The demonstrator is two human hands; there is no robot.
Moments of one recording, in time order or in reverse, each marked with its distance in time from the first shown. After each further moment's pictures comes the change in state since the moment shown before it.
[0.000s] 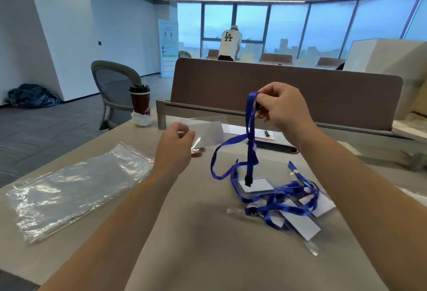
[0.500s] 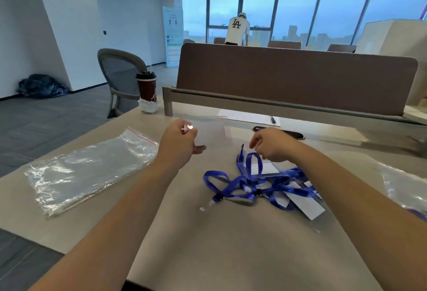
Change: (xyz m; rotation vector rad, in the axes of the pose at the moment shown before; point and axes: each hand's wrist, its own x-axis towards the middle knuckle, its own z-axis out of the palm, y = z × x) left_hand -0.016 -0.013 -0.008 0.038 -0.055 -0.026; right_hand -0.032 0.068 0.024 -0.681 -0.592 0.162
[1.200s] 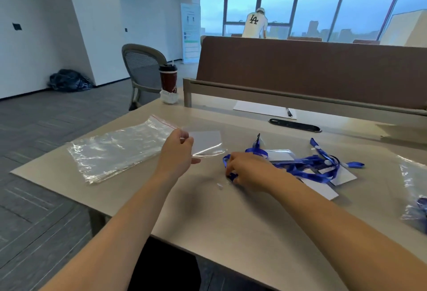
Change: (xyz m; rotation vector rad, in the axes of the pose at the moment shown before) left_hand -0.045 -0.059 -0.045 -0.021 -0.010 -0.132; right_hand -0.046 -0.049 0.102 -0.393 -0.086 -0.459
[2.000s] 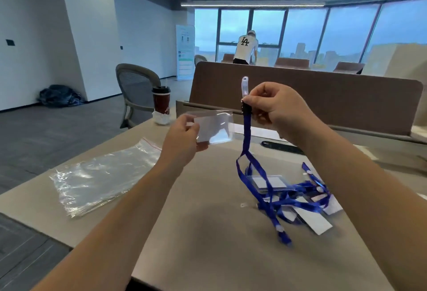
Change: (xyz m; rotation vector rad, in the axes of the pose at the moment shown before) left_hand 0.037 0.082 0.014 -0.166 0.006 0.104; right_hand -0.017 0.032 -0.167 1.112 0.640 0.120
